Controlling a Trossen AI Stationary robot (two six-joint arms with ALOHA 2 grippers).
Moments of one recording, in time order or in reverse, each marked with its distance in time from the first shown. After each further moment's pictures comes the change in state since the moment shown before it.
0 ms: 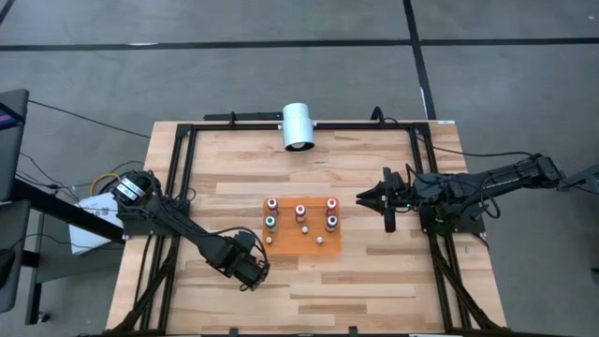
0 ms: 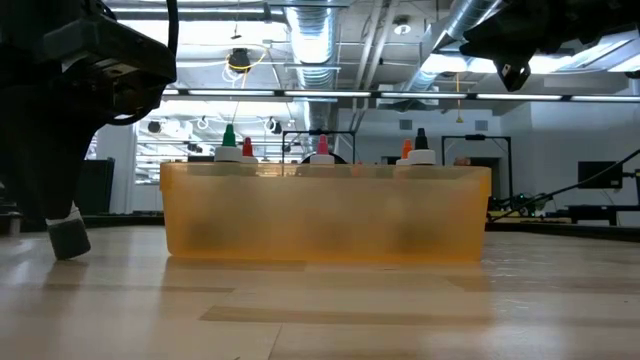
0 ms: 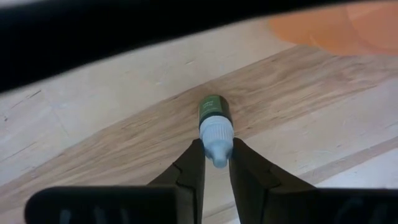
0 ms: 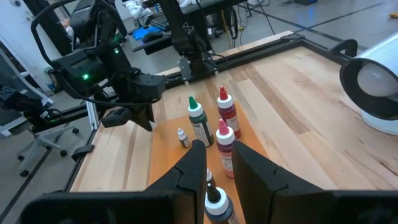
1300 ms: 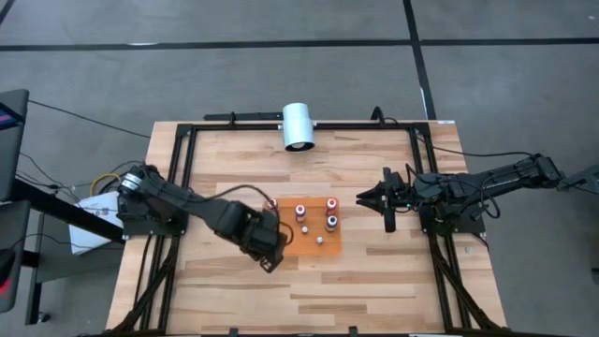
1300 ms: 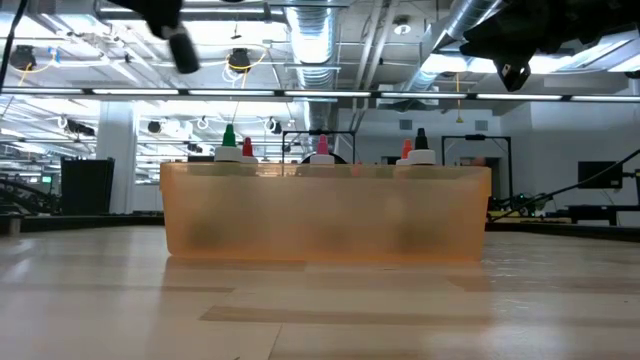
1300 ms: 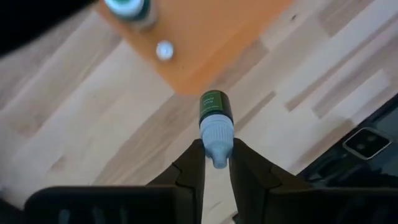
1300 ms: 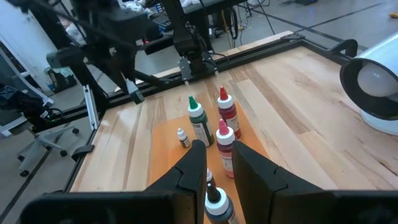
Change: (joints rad) left arm 0.180 0.000 0.553 -0.462 0.115 0.539; right arm 0.000 0.000 0.000 0.000 0.000 -0.001
